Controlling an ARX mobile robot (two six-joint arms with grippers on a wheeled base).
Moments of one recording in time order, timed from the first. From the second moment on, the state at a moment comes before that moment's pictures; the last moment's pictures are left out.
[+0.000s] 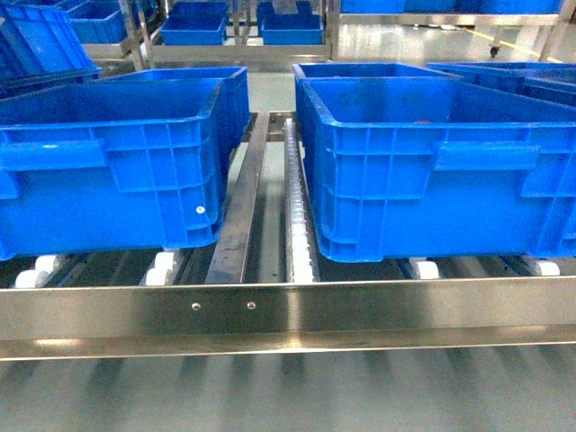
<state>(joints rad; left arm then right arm) 0.00 0.40 0.02 0.40 0.00 0.00 0.00 0.25 0.01 0.25 0.00 -0.01</state>
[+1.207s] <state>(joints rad) 0.00 0.01 0.02 0.00 0.00 0.00 0.00 0.00 0.01 0.00 0.00 0.00</state>
